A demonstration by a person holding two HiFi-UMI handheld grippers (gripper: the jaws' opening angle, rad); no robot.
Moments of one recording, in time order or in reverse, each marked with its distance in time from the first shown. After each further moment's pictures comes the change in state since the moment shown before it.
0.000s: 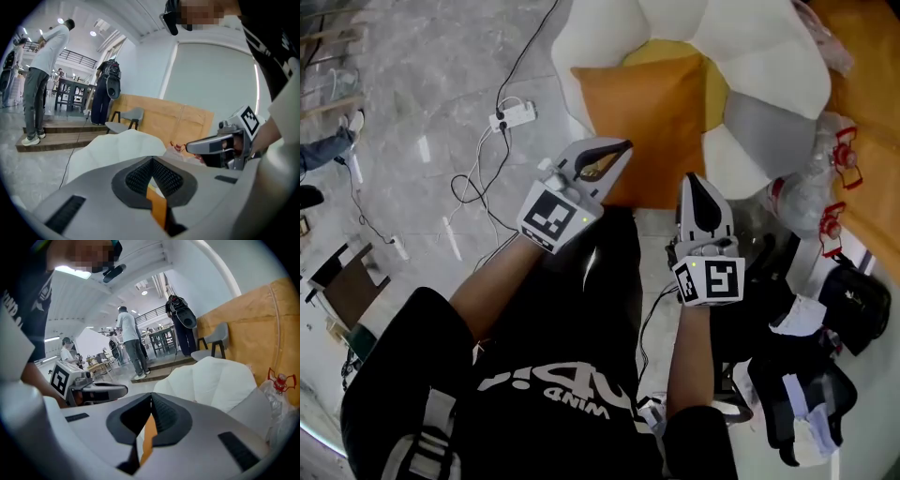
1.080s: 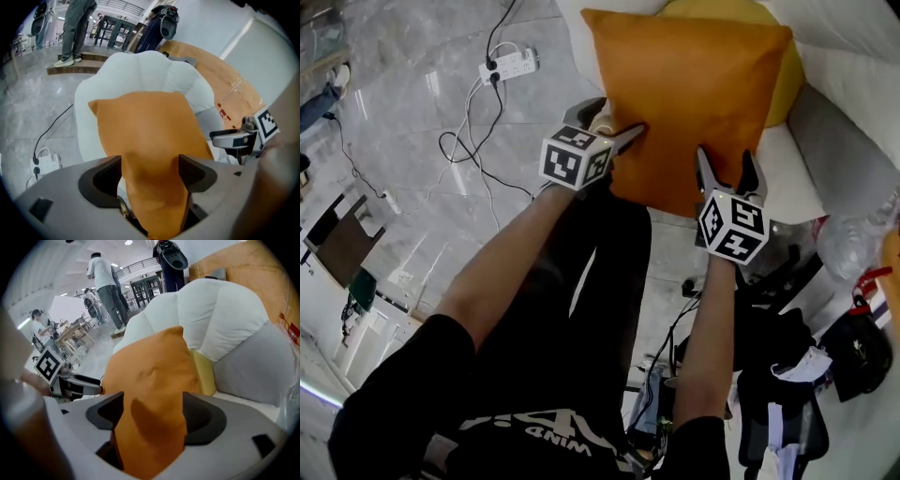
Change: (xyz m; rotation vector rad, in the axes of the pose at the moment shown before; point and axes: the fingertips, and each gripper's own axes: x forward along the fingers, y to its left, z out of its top) left arm 0.065 0.117 -0.353 -0.498 0.565 0.218; right arm 0.146 -0.120 -0.292 0.077 0.559 -0.154
